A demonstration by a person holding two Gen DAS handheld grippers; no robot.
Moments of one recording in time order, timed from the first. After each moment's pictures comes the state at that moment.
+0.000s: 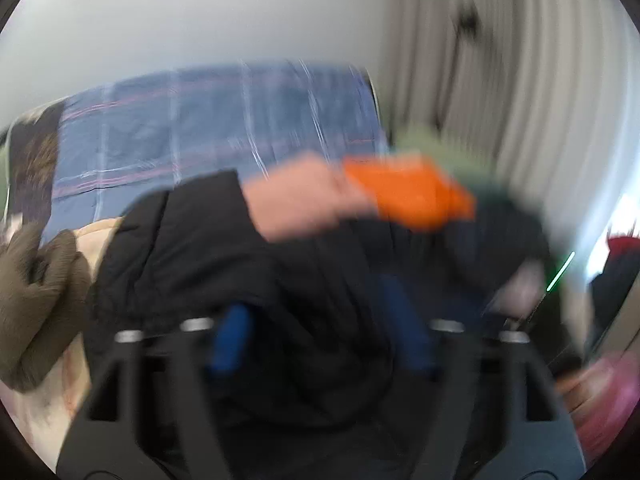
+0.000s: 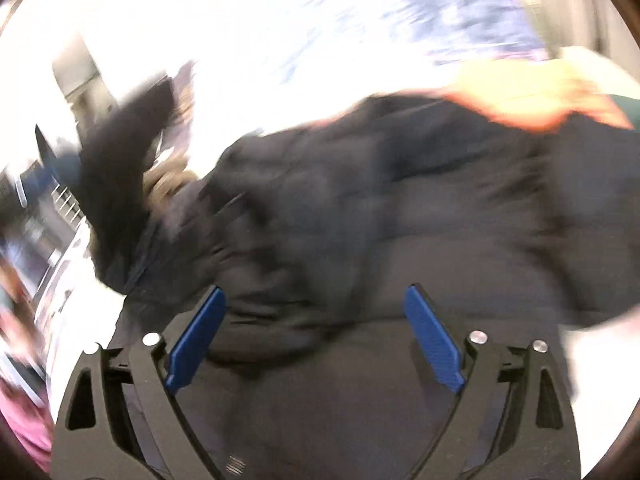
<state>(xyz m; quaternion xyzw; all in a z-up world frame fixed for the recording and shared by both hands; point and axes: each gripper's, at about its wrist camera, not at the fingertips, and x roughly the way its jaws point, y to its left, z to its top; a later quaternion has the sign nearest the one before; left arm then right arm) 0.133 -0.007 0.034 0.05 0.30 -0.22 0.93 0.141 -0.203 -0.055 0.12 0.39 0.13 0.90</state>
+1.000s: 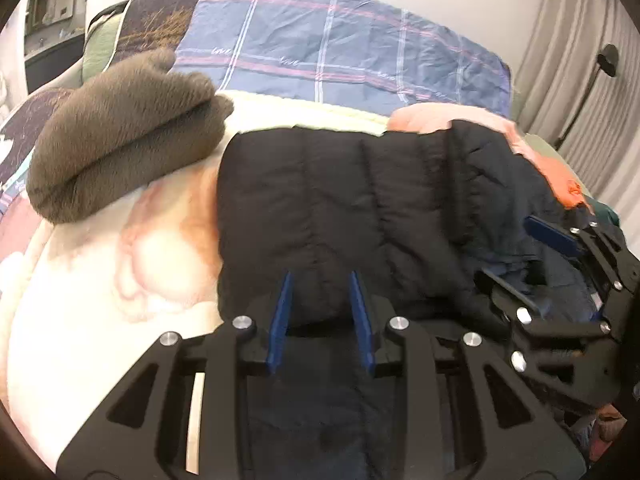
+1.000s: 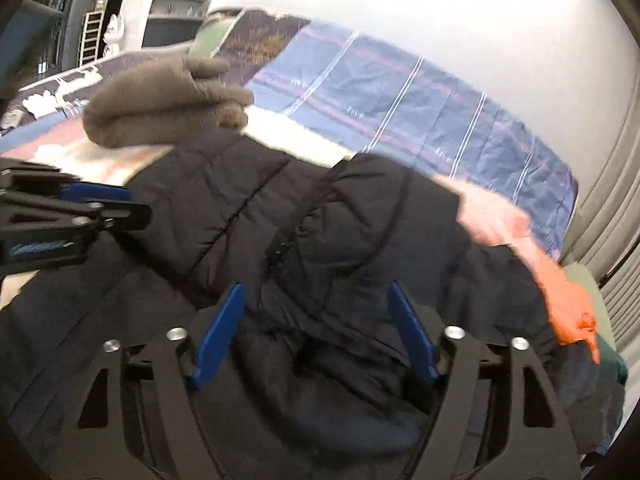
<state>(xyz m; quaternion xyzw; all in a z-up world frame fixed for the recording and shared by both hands) 0.116 0.155 -0.067 -0.11 0.39 -0.02 0.91 0.161 0.039 -0.076 -0.25 0.31 0.18 0.90</state>
